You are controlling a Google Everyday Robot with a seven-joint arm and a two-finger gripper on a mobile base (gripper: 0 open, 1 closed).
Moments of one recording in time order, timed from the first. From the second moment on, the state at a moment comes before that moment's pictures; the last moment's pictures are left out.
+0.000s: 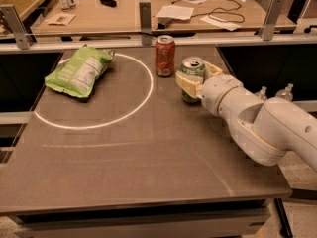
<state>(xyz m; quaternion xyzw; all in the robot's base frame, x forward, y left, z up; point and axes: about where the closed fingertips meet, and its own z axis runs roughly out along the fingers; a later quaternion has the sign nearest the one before) 0.625 -0.111 0.896 -0.22 0.69 0.11 0.68</state>
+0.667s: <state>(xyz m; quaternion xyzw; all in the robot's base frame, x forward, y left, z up) 0.654 -0.109 0.908 -0.21 0.68 0.12 0.69</state>
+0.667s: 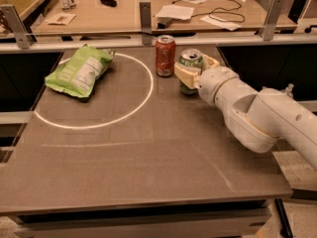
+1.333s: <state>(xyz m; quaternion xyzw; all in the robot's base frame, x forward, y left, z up) 0.685 -0.100 0.905 -0.20 0.70 0.14 0.68</state>
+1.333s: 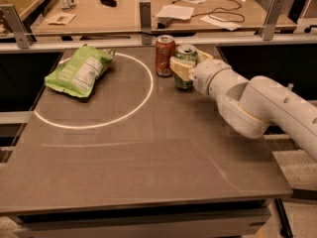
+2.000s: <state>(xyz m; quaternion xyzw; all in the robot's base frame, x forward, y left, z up) 0.694 -0.104 0.888 -0.18 0.71 0.16 0.66</state>
